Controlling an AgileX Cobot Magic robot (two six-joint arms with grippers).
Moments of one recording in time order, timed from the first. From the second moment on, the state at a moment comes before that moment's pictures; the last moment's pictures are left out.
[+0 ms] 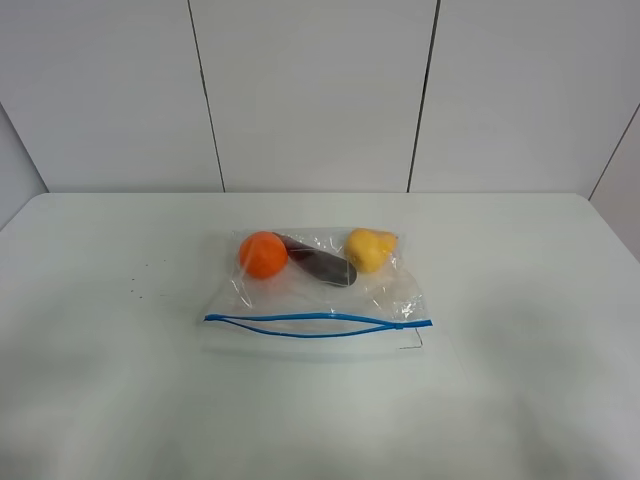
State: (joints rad) left arm 0.00 -0.01 -0.49 0.00 1.07 0.04; right arm 0.00 0.00 -0.49 -0.04 1.02 0.04
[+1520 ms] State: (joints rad) left arm 0.00 -0.01 -0.49 0.00 1.07 0.04; right arm 0.00 0.85 -0.57 0.30 0.67 -0.13
